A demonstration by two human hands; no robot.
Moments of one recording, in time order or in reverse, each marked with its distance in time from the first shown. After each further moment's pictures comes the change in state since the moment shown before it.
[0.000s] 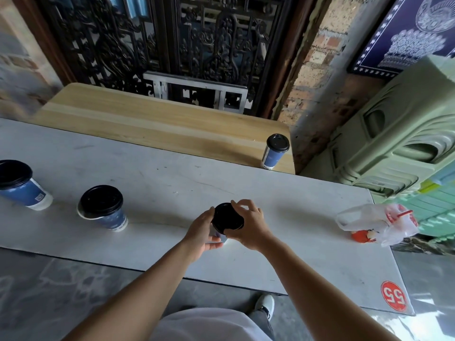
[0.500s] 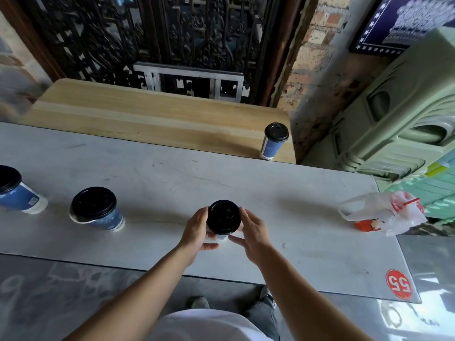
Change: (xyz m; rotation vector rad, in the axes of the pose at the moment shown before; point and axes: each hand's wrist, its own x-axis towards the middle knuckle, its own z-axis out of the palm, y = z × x) left_hand -0.003 -0.005 0.002 0.120 0.118 0.109; right_hand -0.003 0.011 0.033 1.148 0.127 0.482
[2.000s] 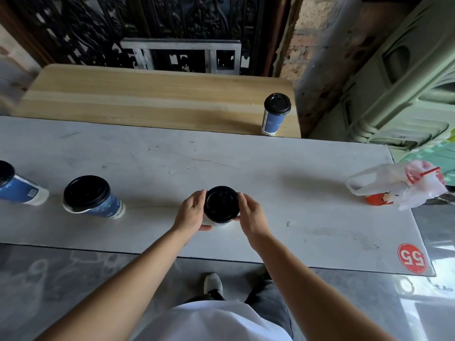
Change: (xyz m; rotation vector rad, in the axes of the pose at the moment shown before) left_hand 0.002 0.006 -0.001 0.203 0.069 0.125; right_hand 0.008 0.022 -0.006 -0.225 0.004 -0.228
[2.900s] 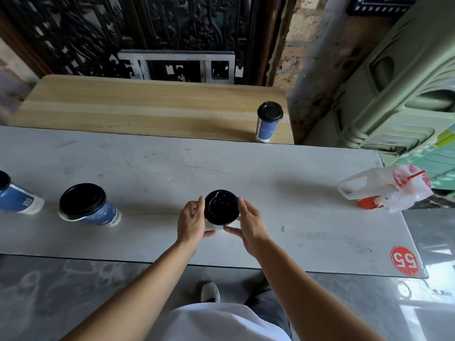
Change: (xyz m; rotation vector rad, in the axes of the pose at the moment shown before) left_hand -0.004 -0.010 0.022 -0.134 0.174 -0.041; right_hand -0.008 -0.010 -0.012 0.320 -0.062 0.183
